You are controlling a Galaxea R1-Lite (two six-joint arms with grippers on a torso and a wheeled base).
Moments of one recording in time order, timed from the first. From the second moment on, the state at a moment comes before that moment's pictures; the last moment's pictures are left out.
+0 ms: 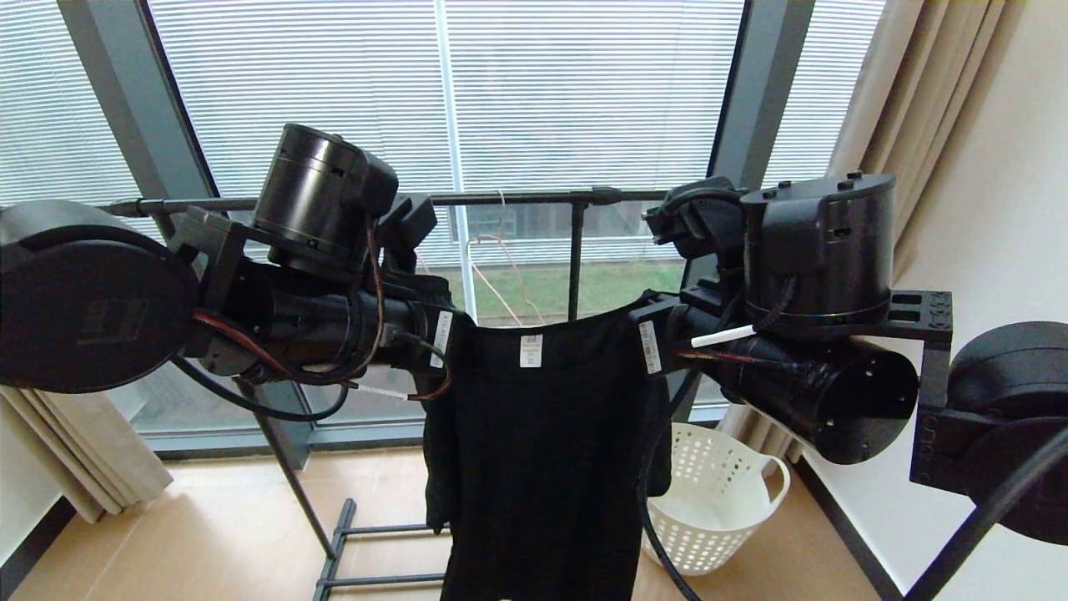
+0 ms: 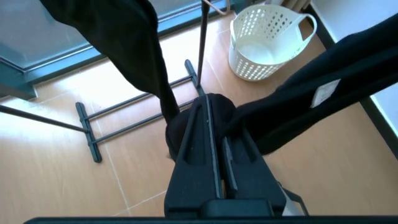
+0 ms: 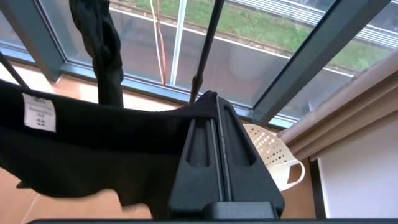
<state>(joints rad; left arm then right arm) -0.59 1.70 -1.29 0.23 0.18 -0.14 0.82 1.73 -1.11 -0.29 -0.62 0.04</state>
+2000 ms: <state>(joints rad) -0.68 1.58 -1.21 0.26 0.07 -0.14 0.71 1.73 -1.14 -0.30 -0.62 0.04</state>
